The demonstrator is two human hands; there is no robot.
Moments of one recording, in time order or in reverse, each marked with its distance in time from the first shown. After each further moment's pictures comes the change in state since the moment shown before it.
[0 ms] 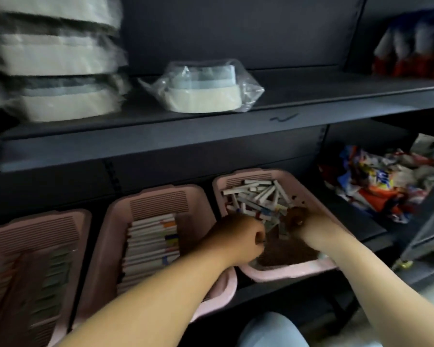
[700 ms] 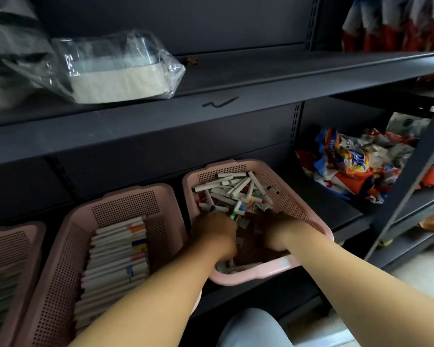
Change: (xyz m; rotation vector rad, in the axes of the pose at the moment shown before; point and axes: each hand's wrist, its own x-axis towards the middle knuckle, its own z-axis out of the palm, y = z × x) left_hand 0.061 0.010 0.044 0.452 -0.134 -0.211; right_hand 0.039 0.025 0.032 -0.304 -0.219 -0.107
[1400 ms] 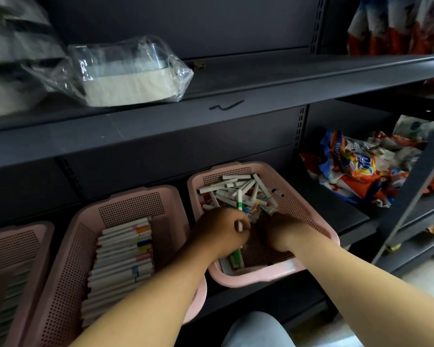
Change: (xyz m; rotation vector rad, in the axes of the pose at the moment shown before) left_hand -0.019 -0.016 -0.007 -0.653 0.268 0.107; right_hand 0.002 -0.005 -0.001 -0.029 0.074 0.063
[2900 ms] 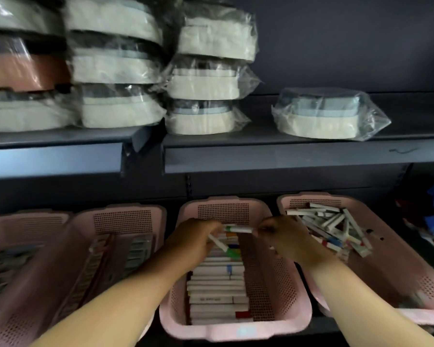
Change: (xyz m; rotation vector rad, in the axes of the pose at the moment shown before) left_hand -0.145 -0.162 -0.137 0.078 0.196 -0.213; right_hand -0.038 -0.194 -0.050 0.513 0.143 -0.426
